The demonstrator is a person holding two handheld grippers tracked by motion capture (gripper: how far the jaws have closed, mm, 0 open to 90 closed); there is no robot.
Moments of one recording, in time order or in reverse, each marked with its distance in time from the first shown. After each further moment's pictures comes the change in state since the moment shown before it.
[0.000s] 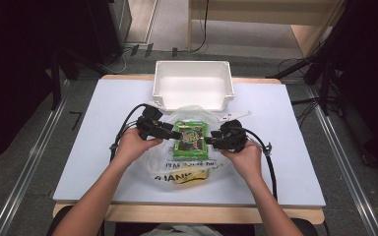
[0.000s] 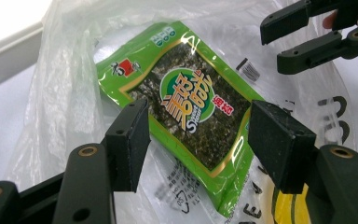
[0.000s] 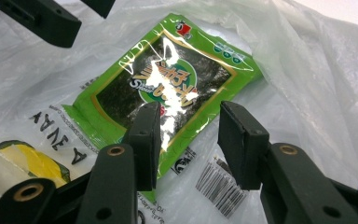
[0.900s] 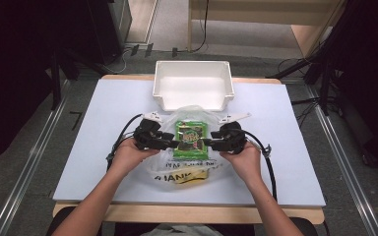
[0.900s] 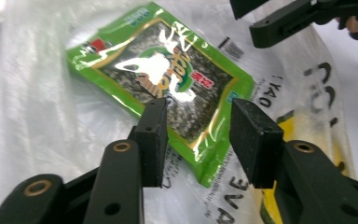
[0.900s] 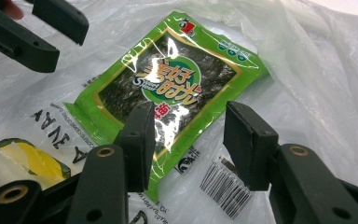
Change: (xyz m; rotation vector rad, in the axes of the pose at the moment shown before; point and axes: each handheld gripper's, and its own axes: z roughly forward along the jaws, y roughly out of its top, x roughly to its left) left arm -0.018 -0.027 -0.003 -0.027 -0.005 0.080; right arm 0.002 -0.004 0.002 -0.005 0.006 -0.005
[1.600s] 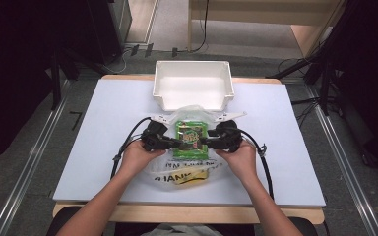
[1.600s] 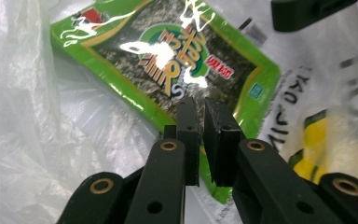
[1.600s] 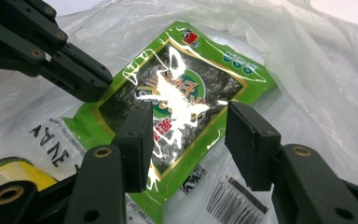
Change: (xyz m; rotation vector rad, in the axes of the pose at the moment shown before) left arm 0.003 -0.003 0.029 0.064 0.050 -0.027; right arm 0.003 0.007 0.011 -0.017 -0.004 0.006
